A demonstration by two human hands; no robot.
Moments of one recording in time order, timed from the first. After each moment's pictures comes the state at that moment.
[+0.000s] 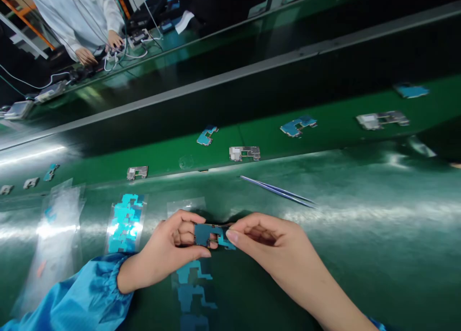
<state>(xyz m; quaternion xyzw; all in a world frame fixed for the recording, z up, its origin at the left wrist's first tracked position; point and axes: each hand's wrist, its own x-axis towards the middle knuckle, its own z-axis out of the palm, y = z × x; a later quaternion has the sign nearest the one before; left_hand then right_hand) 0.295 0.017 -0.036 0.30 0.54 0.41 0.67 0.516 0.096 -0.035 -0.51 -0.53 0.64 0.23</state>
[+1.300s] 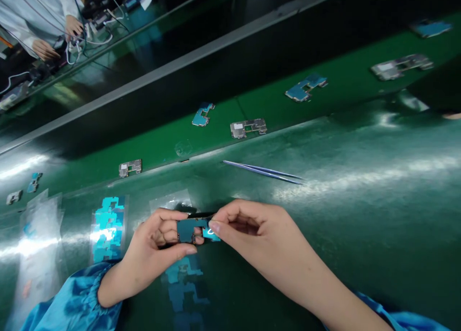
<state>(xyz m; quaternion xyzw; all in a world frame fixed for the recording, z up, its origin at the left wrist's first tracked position) 0.294 0.017 -0.029 0.34 0.55 0.41 0.64 0.515 0.102 -0.027 -0.47 -0.56 0.65 0.21</state>
